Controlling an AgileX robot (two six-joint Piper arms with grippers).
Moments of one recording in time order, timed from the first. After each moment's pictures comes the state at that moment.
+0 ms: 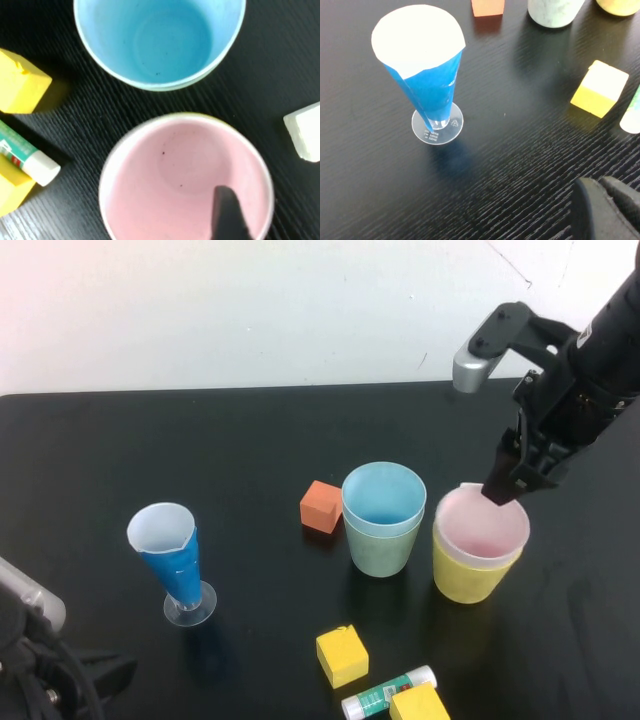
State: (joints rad) right arm 0.32 1.81 -1.63 0.30 1.24 -0.75; left arm -0.50 0.65 -0.61 -0.14 0.71 0.10
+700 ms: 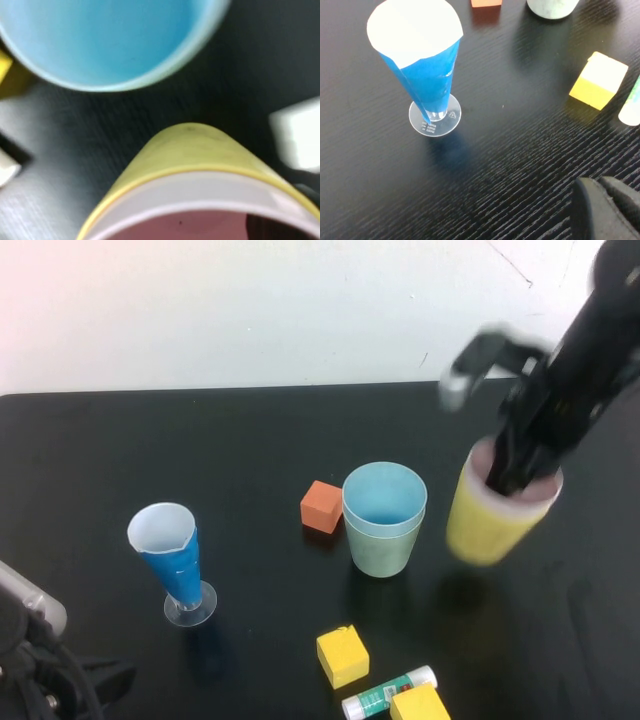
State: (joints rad) right arm 0.31 1.94 -1.72 0.26 1.28 -0.77; left arm -0.50 0.65 -0.61 -0.14 0.73 0.09
